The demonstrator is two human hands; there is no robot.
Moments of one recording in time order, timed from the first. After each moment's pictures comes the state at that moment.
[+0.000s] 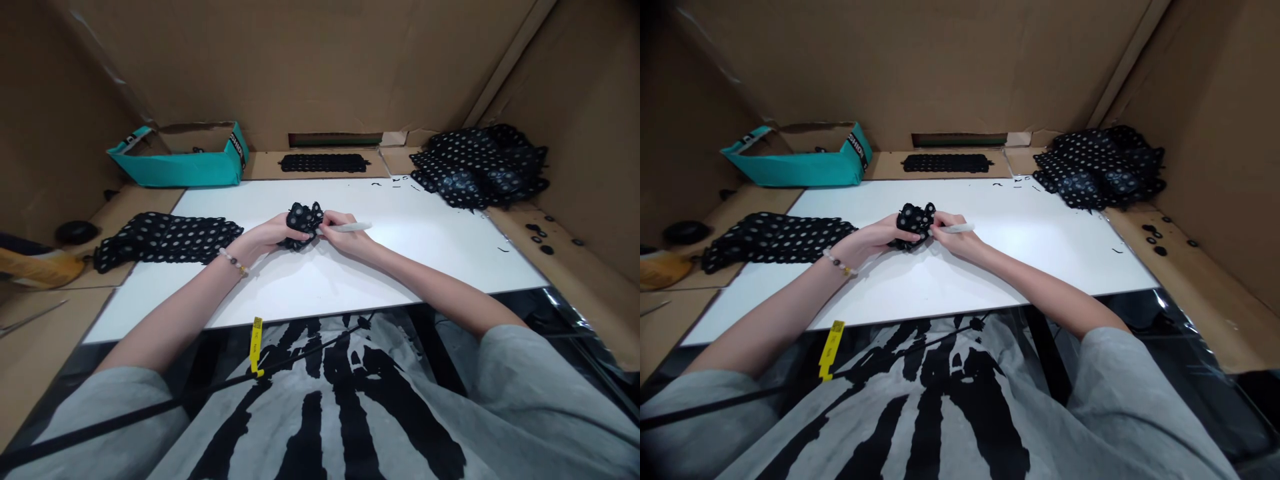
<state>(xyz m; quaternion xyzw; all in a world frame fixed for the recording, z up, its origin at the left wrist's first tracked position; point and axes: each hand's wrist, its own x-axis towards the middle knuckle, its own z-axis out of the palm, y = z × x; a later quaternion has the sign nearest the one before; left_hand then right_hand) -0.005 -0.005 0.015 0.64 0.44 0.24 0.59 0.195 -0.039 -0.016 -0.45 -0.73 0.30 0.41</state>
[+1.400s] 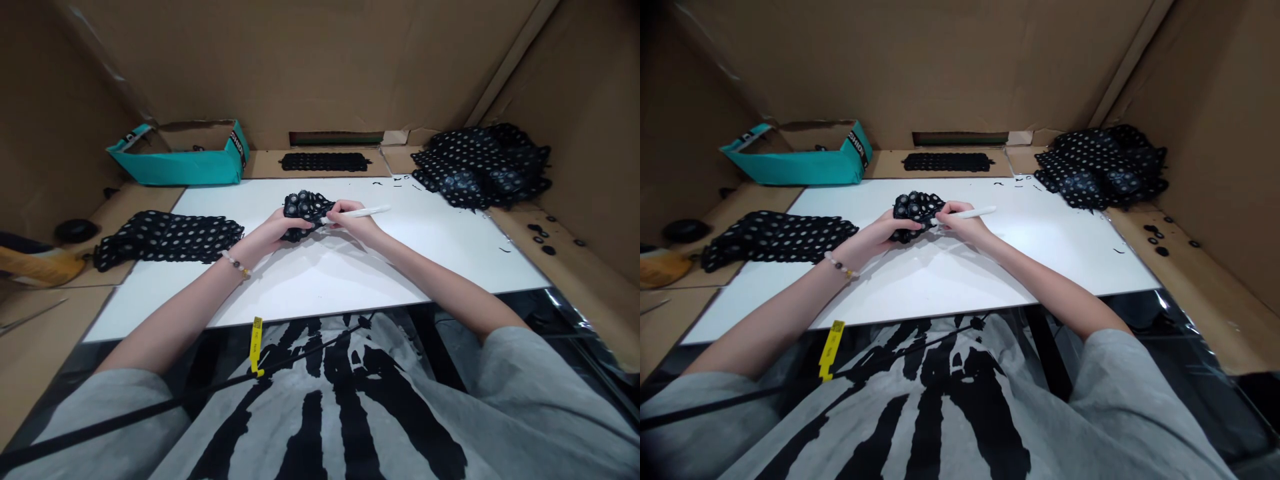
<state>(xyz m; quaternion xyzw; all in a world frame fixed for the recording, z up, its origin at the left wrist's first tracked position) 0.005 -0.020 0.024 0.55 0.47 0.33 0.60 0.204 -0.027 -0.006 -0.44 -0.58 0.48 0.48</state>
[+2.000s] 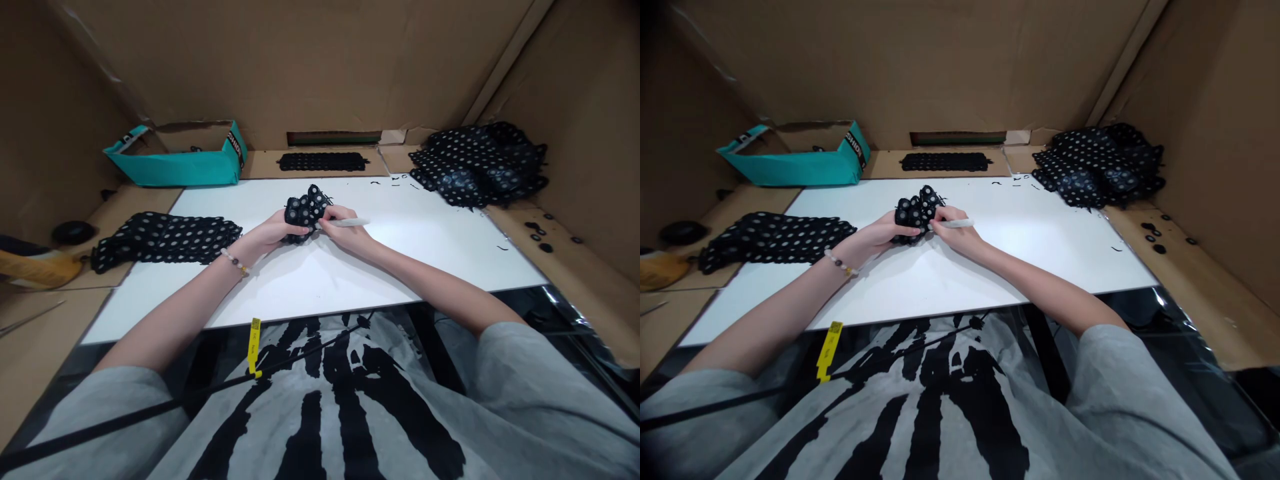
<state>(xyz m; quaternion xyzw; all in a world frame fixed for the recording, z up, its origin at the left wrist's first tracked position) 0.000 -0.005 0.008 0.59 0.44 0.30 0.60 0.197 -0.031 -0.016 -0.47 -0.74 0.23 0.43</state>
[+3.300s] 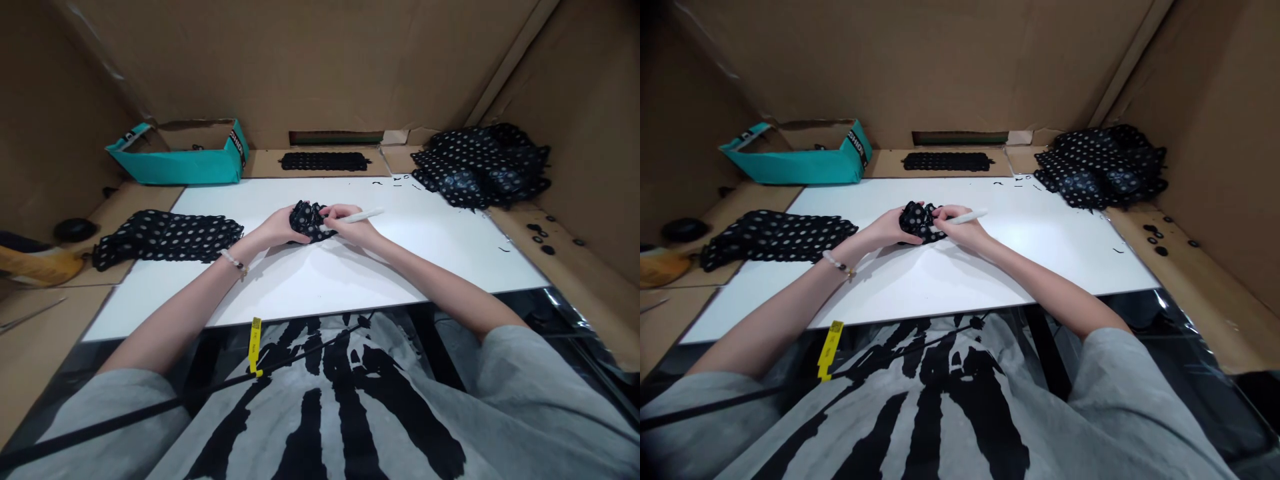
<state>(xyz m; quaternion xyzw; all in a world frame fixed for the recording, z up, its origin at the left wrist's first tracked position) -0.008 0.007 0.006 0.76 0.44 0.25 0.40 0.205 -0.034 -0.005 -0.45 -0.69 0.35 0.45</state>
